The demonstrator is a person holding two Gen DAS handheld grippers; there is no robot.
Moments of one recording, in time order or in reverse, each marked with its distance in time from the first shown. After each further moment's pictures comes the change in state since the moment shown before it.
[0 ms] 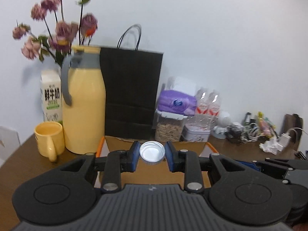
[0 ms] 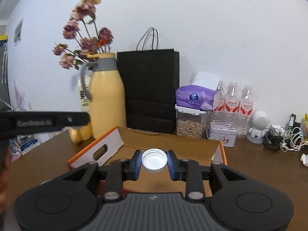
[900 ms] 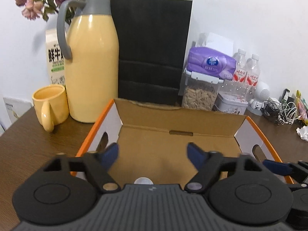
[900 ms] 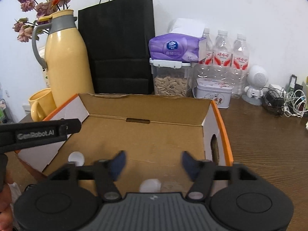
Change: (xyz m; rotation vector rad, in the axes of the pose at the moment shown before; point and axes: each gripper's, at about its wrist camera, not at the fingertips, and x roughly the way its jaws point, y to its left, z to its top) left arm 0.088 0.000 -0.032 -0.024 0.179 0.173; right arm 0.098 -0.041 -0.028 0.090 0.224 -0.087
